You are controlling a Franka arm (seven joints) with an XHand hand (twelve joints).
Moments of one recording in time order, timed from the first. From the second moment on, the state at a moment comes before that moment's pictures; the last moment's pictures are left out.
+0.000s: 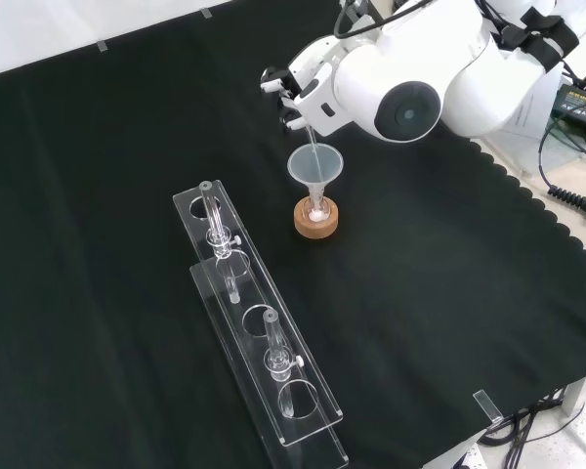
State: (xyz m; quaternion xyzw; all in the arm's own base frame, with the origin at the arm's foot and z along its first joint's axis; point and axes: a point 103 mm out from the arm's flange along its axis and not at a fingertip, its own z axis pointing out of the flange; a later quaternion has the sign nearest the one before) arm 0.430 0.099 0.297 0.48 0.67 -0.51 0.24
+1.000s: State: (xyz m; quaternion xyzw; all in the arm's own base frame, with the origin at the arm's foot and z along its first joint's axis) arm 0.430 0.108 0.297 0.46 0.66 -0.54 0.27
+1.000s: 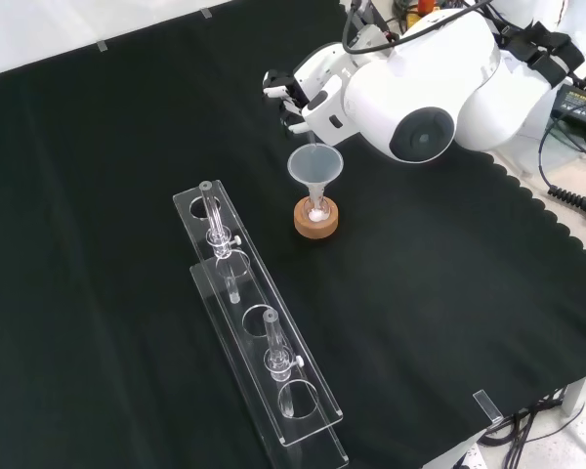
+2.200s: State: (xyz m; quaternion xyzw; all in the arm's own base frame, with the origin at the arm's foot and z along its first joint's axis) arm 0.428 0.130 0.295 0.40 0.64 -0.56 0.33
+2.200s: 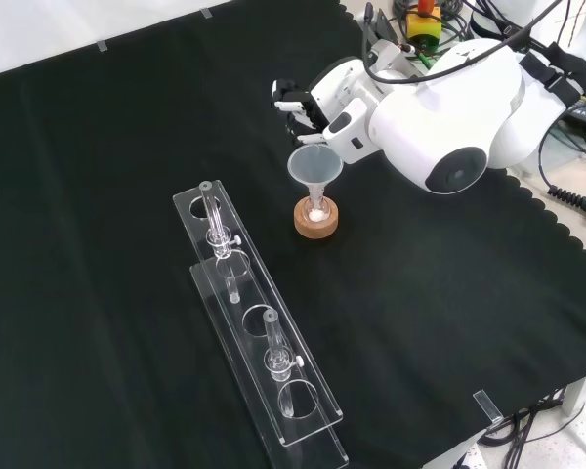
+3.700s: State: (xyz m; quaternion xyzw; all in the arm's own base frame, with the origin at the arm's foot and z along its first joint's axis) arm 0.439 0.108 0.310 0.47 0.69 -0.48 0.28
